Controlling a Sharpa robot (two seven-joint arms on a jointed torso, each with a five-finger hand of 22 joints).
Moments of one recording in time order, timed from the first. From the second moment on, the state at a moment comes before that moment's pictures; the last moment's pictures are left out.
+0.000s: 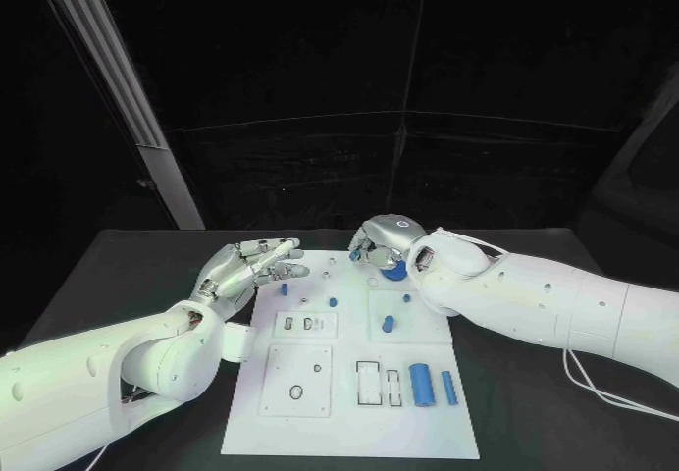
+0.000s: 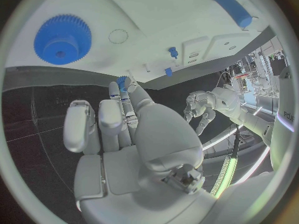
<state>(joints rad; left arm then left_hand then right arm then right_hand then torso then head) 1.24 -0.86 -0.17 1.62 0.10 -0.27 0.62 1.31 0.04 0.06 0.05 0.07 0.91 0.23 0.11 0.07 1.00 0.18 0.15 0.07 1.11 0.13 0.20 0.13 0.18 0.90 0.24 0.28 0.09 1.25 -0.58 -0.03 1.24 -1.63 -0.40 -0.11 1.36 0.19 -0.03 -0.28 0.18 1.07 0.15 0.07 0.07 1.19 0.08 0.07 0.07 1.47 0.00 1.21 0.88 0.09 1.36 0.11 1.43 1.25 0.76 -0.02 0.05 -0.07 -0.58</state>
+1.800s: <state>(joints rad) 1.24 -0.86 -0.17 1.61 0.11 -0.26 0.62 1.31 0.04 0.06 0.05 0.07 0.91 0.23 0.11 0.07 1.00 0.18 0.15 0.07 1.11 0.13 0.20 0.13 0.18 0.90 0.24 0.28 0.09 1.25 -0.41 -0.03 1.09 -1.66 -0.35 -0.13 1.30 0.16 0.01 -0.28 0.17 1.03 0.17 0.06 0.06 1.15 0.10 0.06 0.06 1.46 0.01 1.21 0.86 0.09 1.36 0.12 1.44 1.24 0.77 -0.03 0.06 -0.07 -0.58</state>
